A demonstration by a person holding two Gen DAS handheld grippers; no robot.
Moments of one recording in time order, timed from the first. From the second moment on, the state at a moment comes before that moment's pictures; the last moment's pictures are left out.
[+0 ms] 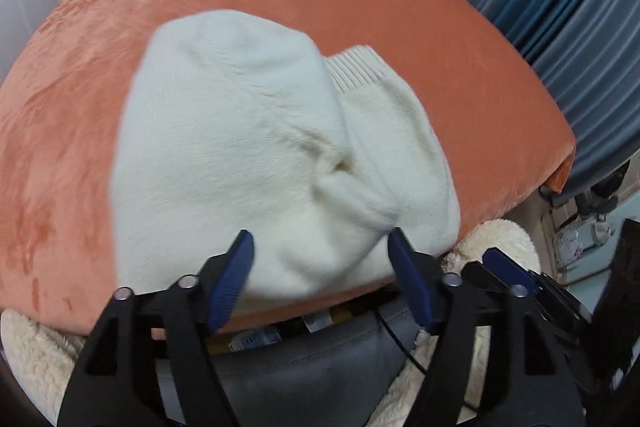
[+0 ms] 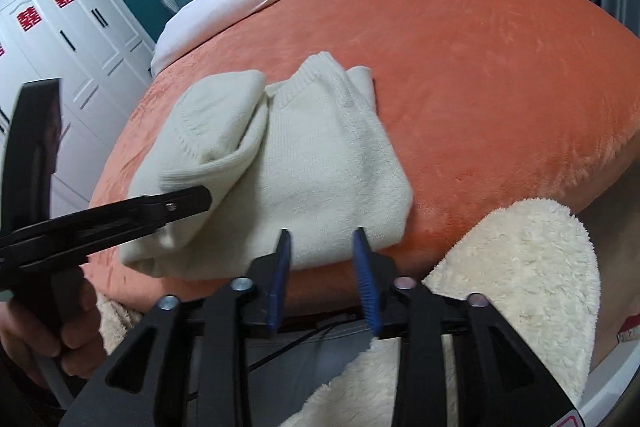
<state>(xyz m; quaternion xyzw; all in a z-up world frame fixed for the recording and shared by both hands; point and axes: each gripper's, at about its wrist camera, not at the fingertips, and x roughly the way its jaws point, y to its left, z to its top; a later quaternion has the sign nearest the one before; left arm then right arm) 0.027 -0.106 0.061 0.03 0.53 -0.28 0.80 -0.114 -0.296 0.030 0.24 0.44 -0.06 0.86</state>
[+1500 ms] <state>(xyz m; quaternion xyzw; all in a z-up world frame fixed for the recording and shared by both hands) 0.025 -0.027 0.047 0.00 0.56 -0.24 0.79 -0.044 -0.305 0.001 0.28 0.48 -0.02 0.83</state>
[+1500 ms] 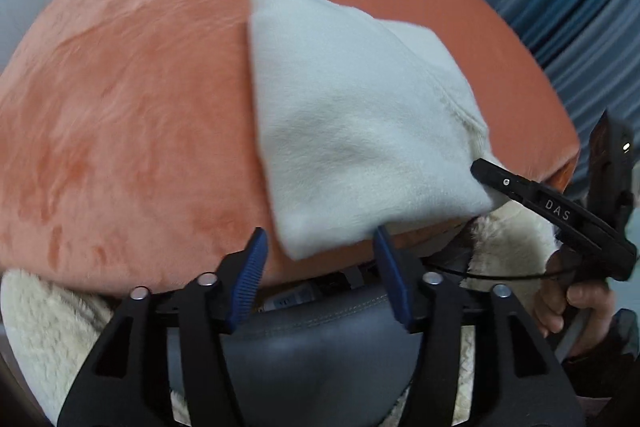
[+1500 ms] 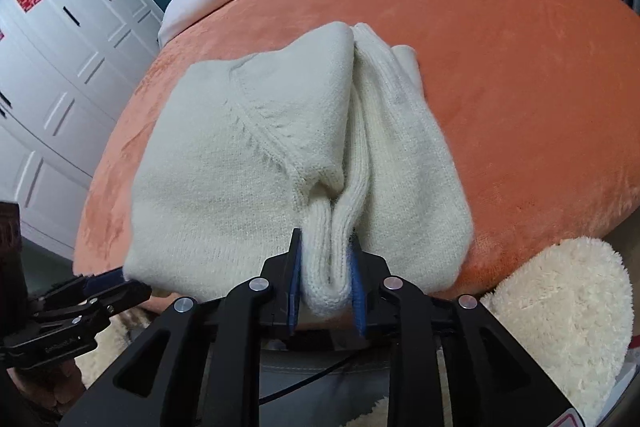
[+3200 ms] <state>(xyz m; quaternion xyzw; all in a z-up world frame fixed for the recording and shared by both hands) 0.048 -0.067 0.070 0.09 0.52 -0.13 0.84 -0.053 -0.311 0.055 0.18 0.44 -0.10 0.88</state>
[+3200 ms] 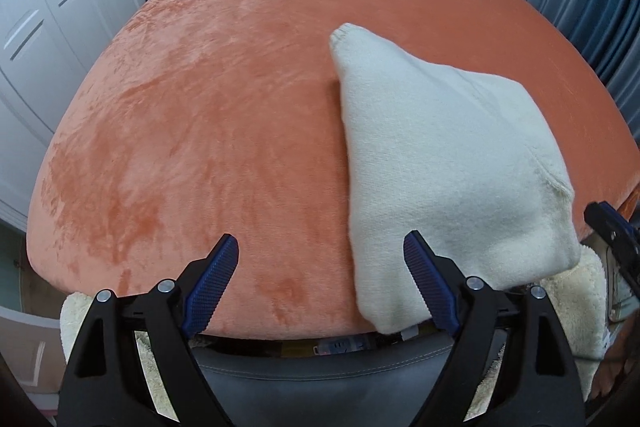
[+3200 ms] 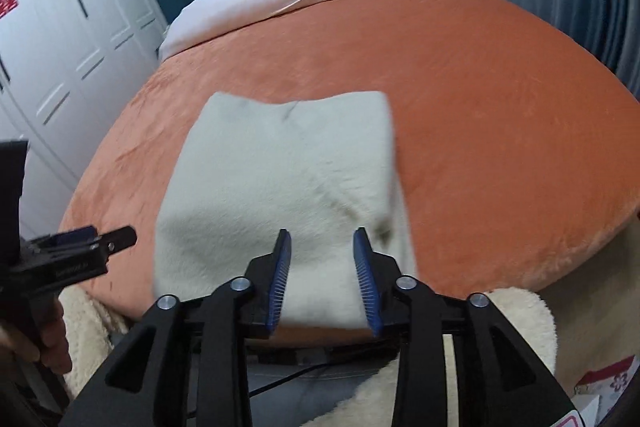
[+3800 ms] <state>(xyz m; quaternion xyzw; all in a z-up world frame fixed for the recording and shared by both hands) 0.049 -0.096 0.068 0.06 0.55 -0.13 0.83 -0.027 -0.335 0.008 0.24 0.47 -0.07 0.85</state>
